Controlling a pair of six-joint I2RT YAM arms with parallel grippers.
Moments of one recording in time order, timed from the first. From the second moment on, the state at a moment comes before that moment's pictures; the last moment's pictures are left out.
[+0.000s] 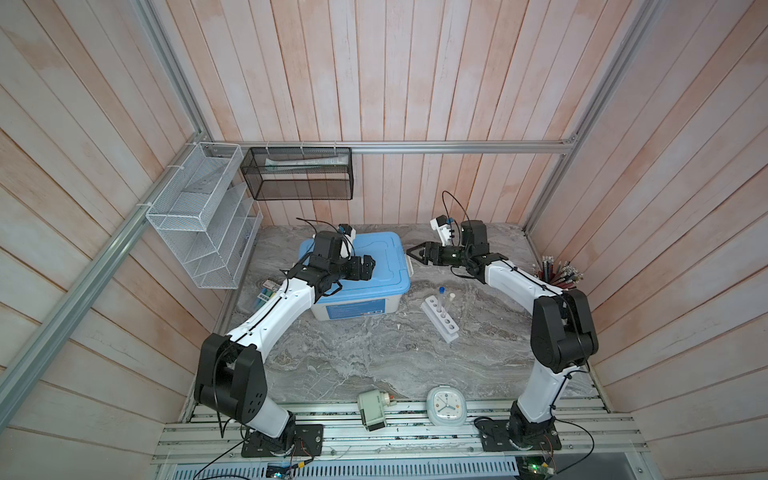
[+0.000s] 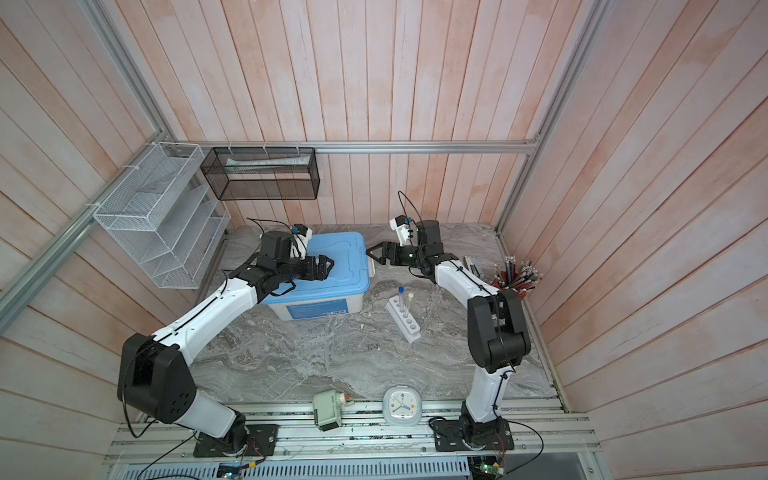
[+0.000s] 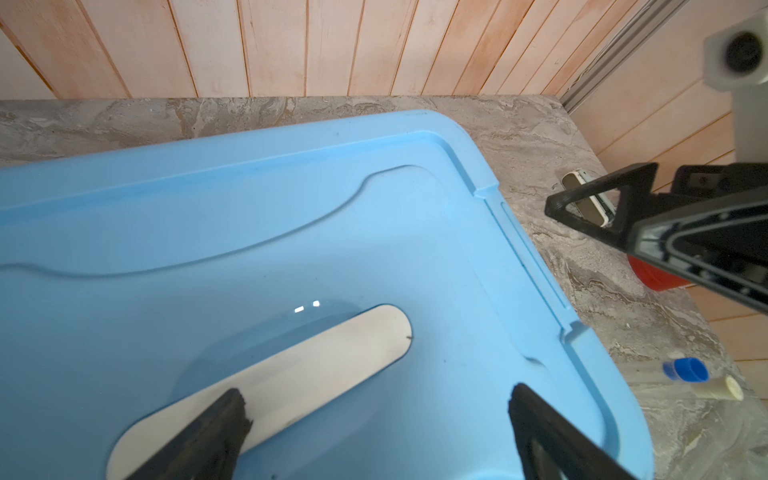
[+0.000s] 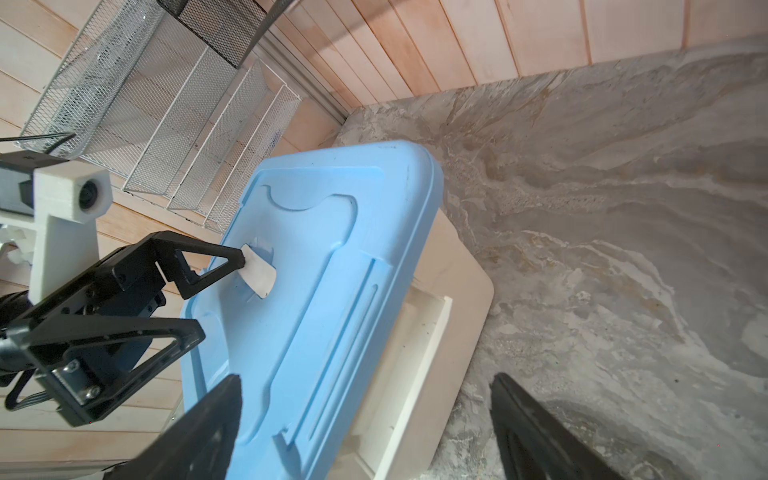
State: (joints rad) left arm -0.38 1.56 1.26 -0.34 0.17 -0.21; right arm 0.30 1.87 1.36 -0.02 -0.81 0.42
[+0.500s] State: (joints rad) left arm -0.41 1.57 1.26 -0.33 0.12 -0.21; right arm 0.29 1.96 1.39 -0.05 -0.96 0.36
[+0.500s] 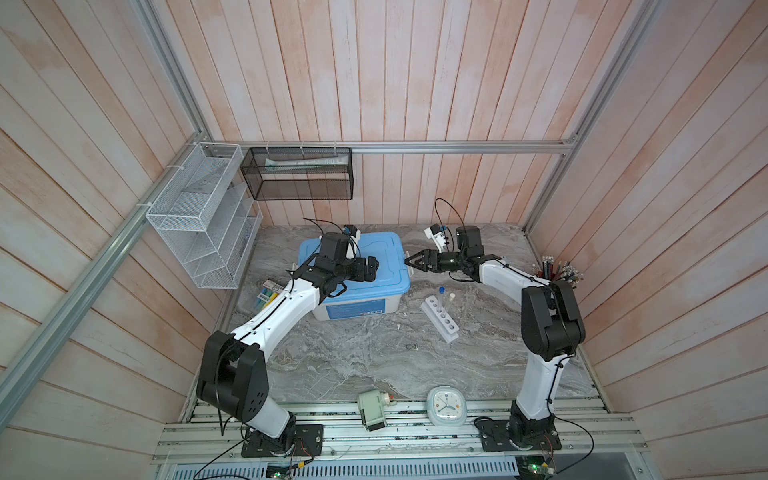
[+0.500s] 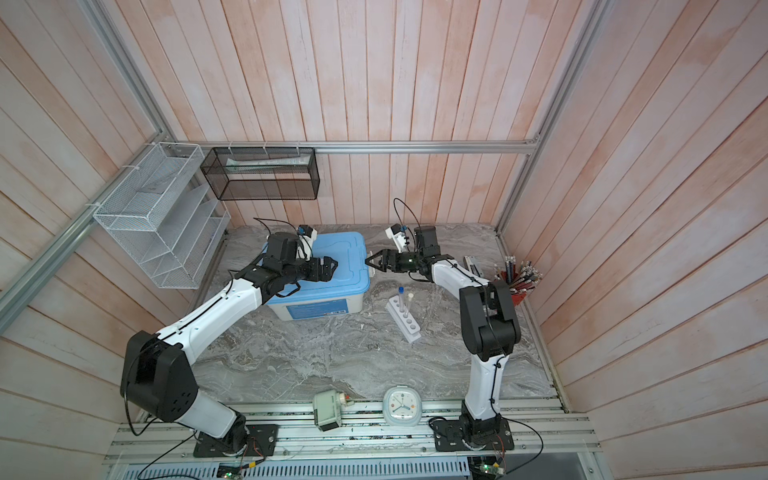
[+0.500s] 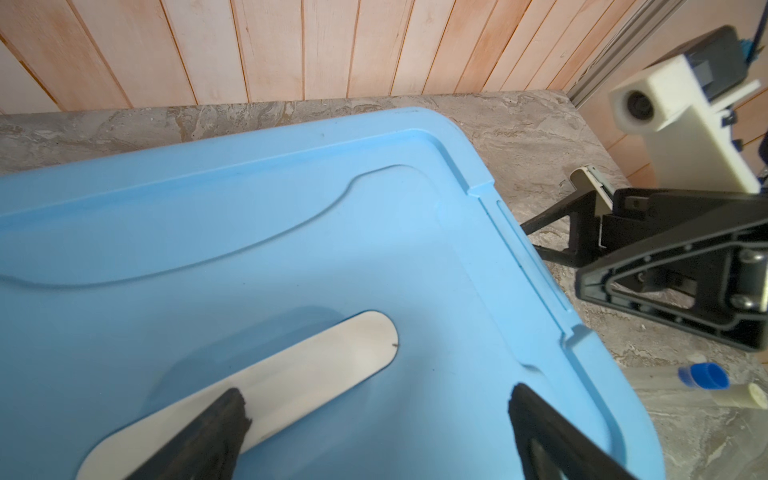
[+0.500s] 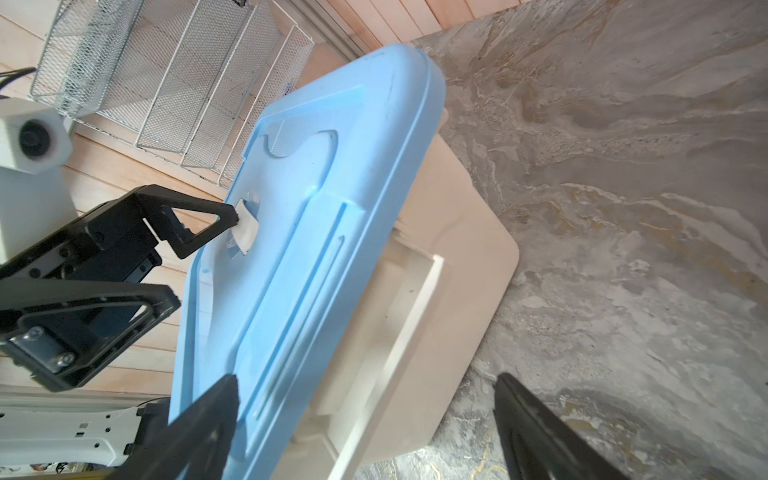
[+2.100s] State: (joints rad) left arm -0.42 1.58 1.26 -0.32 0.10 -0.21; right arm 0.32 2.08 1.43 0.17 -1.06 0.53
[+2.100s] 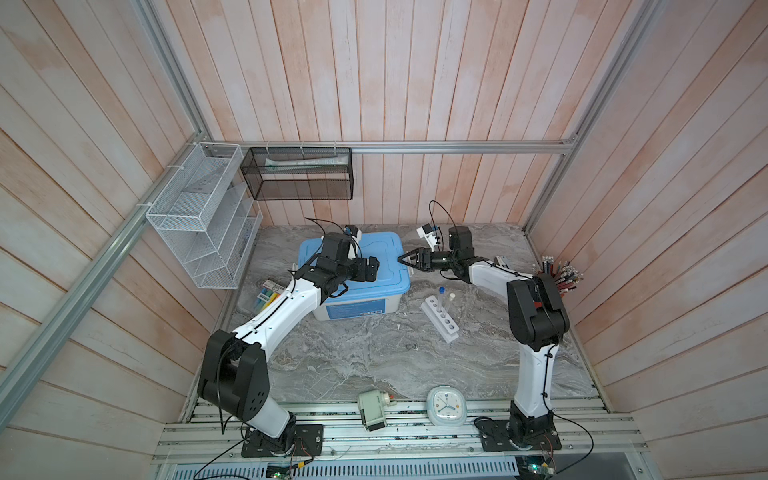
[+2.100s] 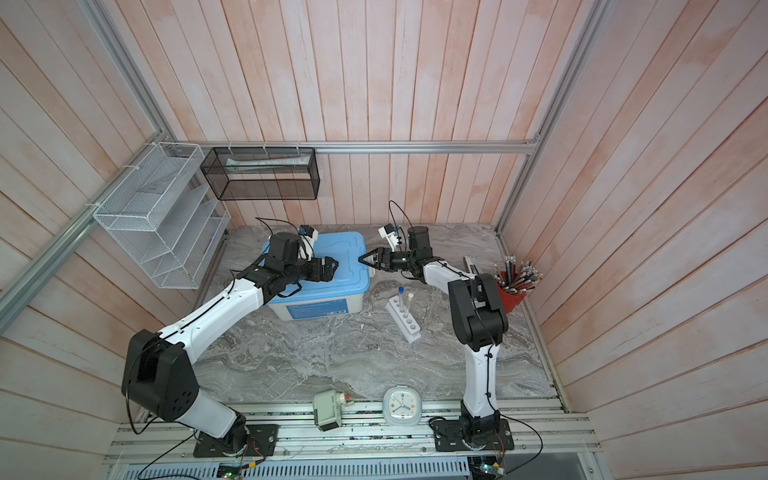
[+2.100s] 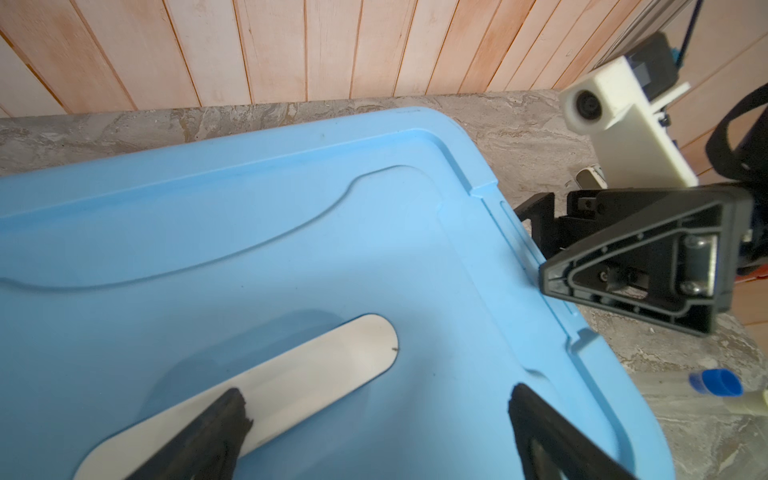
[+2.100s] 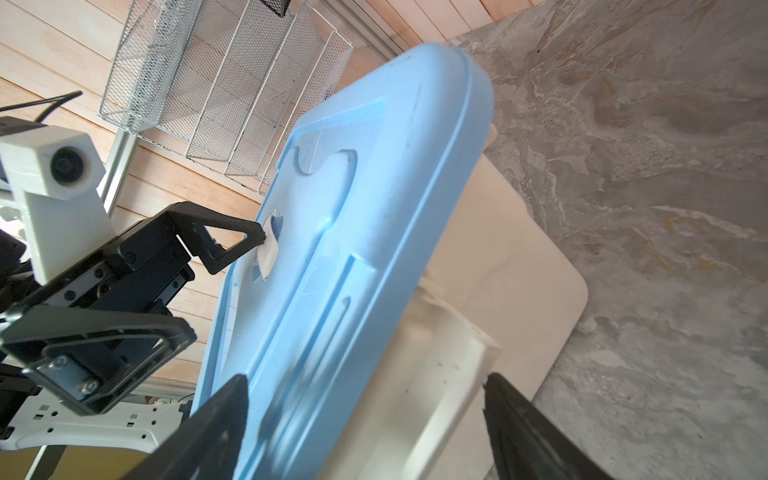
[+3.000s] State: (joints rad) left arm -0.42 1.58 1.26 -0.32 0.10 -0.20; right arm 0.33 2.09 1.44 0.18 -1.05 0.58
